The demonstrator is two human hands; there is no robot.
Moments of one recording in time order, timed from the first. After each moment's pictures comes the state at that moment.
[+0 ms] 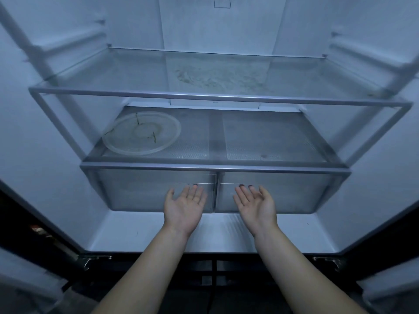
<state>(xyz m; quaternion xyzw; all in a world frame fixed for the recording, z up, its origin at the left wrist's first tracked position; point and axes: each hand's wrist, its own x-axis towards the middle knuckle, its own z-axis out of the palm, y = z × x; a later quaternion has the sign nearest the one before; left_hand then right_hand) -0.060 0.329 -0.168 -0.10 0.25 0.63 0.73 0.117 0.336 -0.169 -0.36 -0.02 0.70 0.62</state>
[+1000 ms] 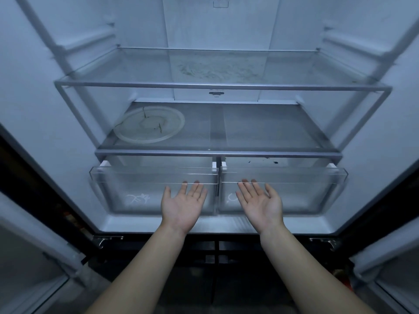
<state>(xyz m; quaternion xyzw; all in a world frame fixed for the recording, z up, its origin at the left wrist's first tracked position) -0.064 0.274 -0.166 -0.09 0.25 0.64 0.72 0.131 0.283 -0.171 -0.32 -0.02 0.72 0.62</state>
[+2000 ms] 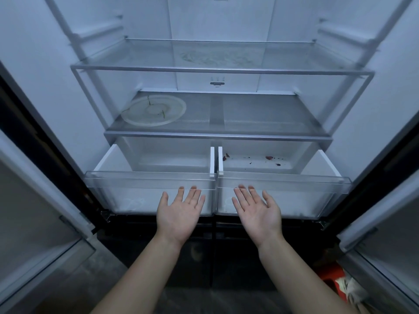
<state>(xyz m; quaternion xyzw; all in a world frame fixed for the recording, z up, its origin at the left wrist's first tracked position) -0.050 0.175 -0.167 -0.10 0.25 0.65 0.71 0.138 0.188 -0.176 -0.30 0.00 0.74 0.60</state>
